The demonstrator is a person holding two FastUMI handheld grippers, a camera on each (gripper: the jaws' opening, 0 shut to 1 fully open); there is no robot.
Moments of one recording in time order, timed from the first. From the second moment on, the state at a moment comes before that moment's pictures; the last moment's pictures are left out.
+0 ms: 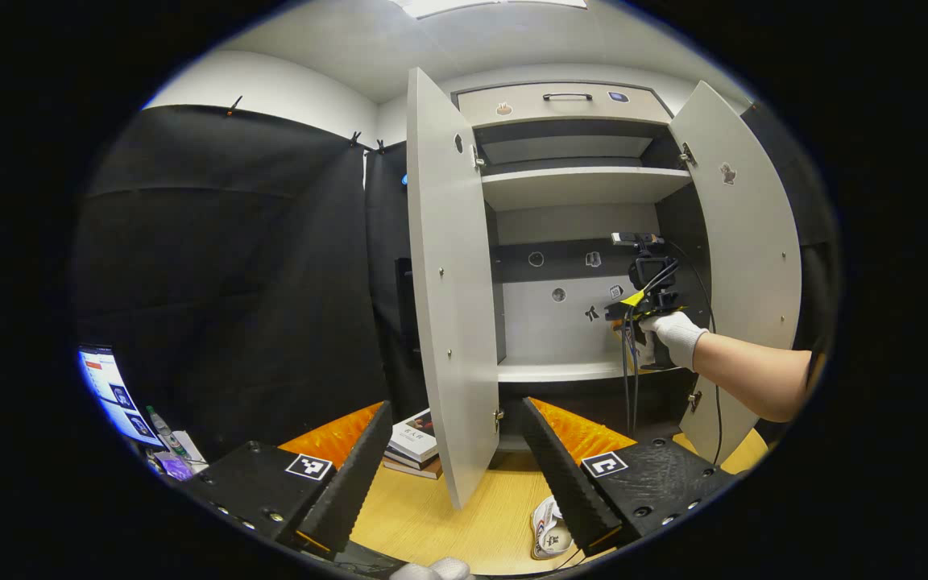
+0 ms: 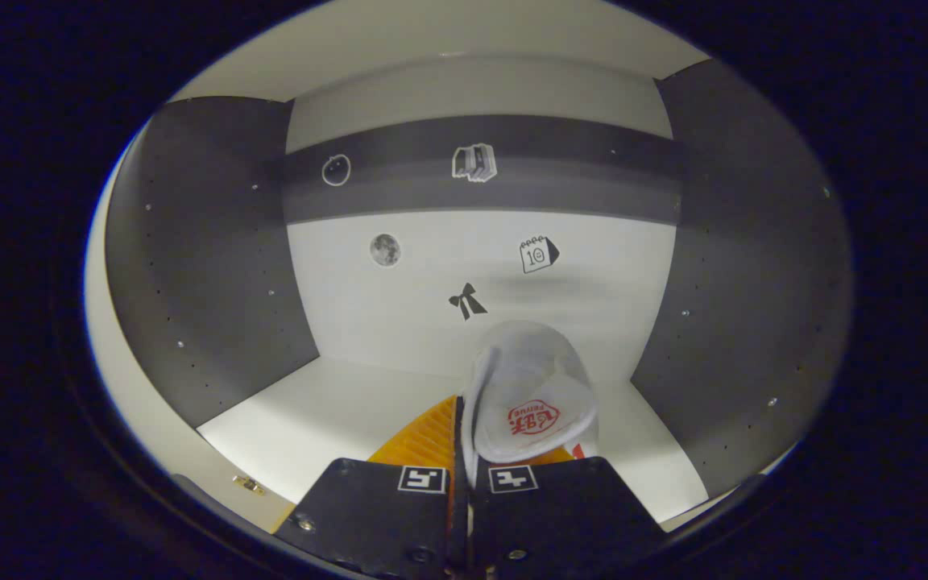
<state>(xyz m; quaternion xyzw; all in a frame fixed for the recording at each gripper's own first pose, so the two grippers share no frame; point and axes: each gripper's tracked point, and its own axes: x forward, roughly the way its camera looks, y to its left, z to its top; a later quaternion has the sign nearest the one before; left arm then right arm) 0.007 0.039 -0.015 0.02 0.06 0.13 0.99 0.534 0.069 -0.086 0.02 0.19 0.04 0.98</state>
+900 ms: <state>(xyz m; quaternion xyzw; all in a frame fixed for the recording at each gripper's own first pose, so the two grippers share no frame) 0.008 0.040 -0.012 0.03 0.04 0.12 0.99 0.488 0.047 -0.039 0.03 0.14 0.01 0.99</state>
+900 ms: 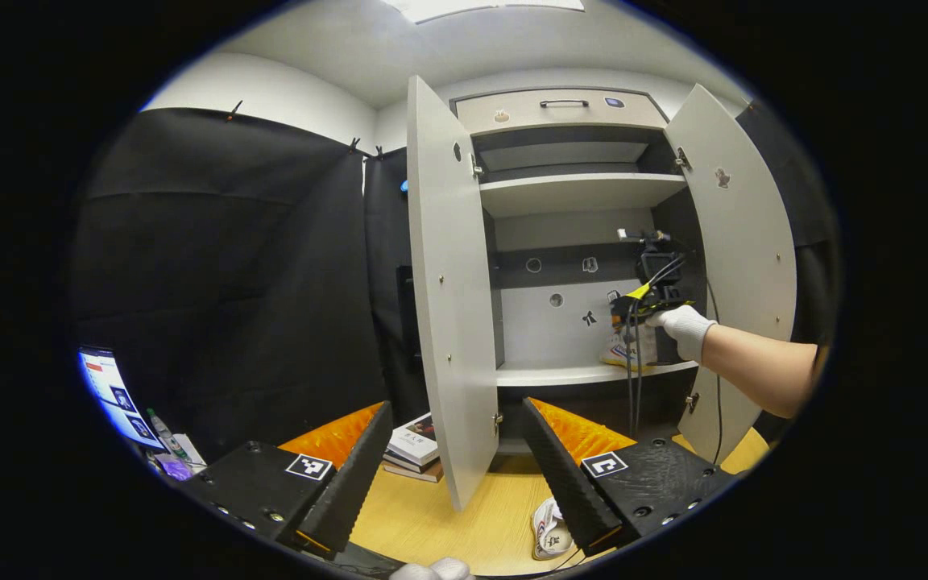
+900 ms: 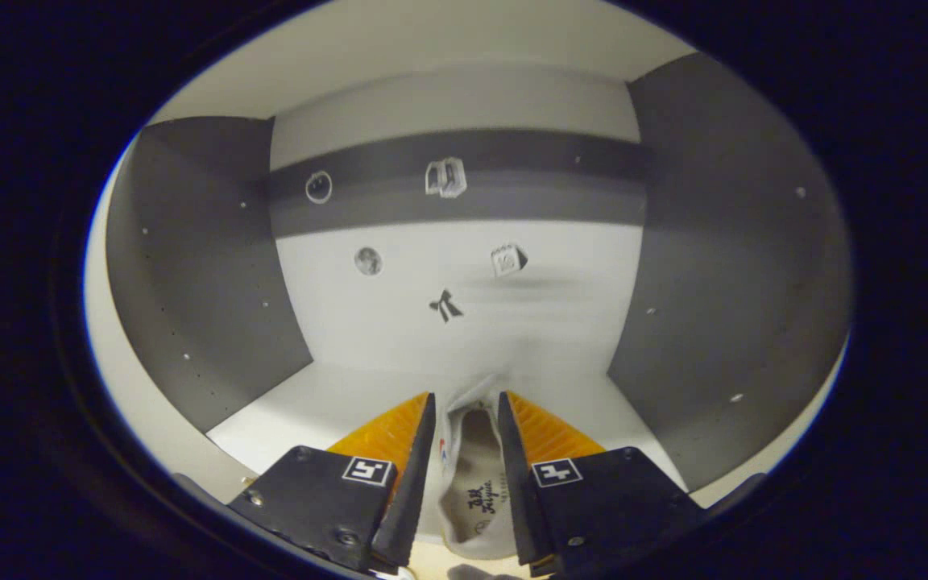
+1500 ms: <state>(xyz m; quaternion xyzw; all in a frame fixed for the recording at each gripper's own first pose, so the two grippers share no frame) 0.011 0.017 -0.019 0.01 0.04 0.05 1.00 0.253 0.030 0.036 0.03 -0.01 0.03 1.00</state>
